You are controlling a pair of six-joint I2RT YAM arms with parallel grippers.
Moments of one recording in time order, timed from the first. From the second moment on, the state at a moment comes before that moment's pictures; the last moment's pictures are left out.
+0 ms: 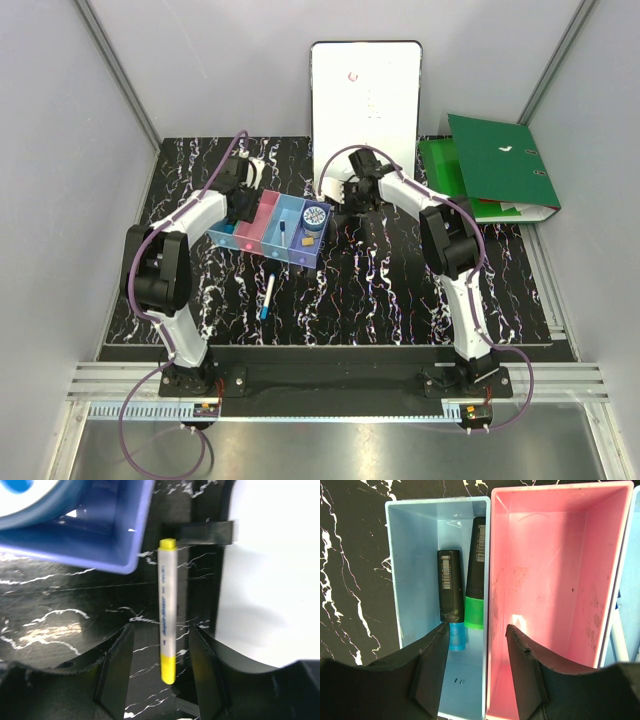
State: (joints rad) left arm -0.20 1.79 1.28 -0.44 -0.13 0.16; right arm 0.45 2.30 1.84 -0.60 -0.29 -1.14
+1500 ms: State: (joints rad) left arm -0.18 1.77 1.35 -0.51 -0.12 0.17; right arm 0.42 2.45 2.13 -1.02 -0.45 -1.18
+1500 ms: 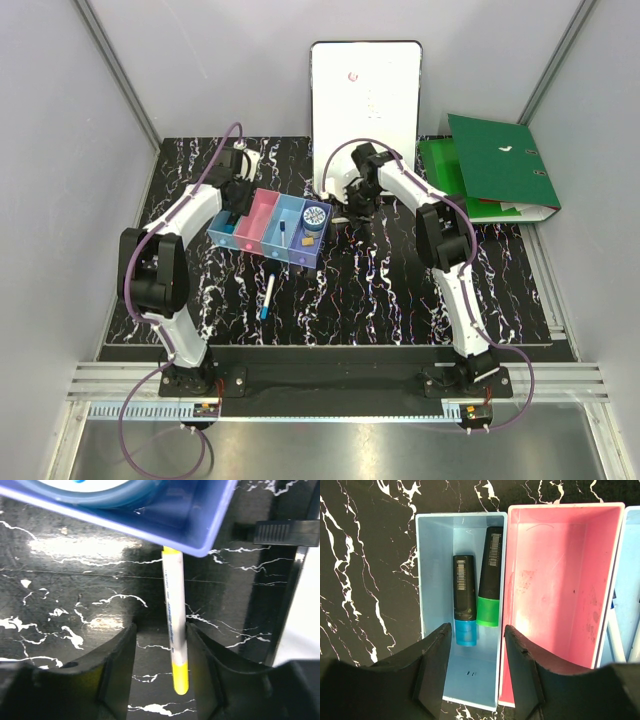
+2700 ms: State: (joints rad) left arm -0.18 1.59 1.36 -0.55 0.11 0.11; right arm 0.42 2.10 1.58 -0.75 -0.32 -0.98
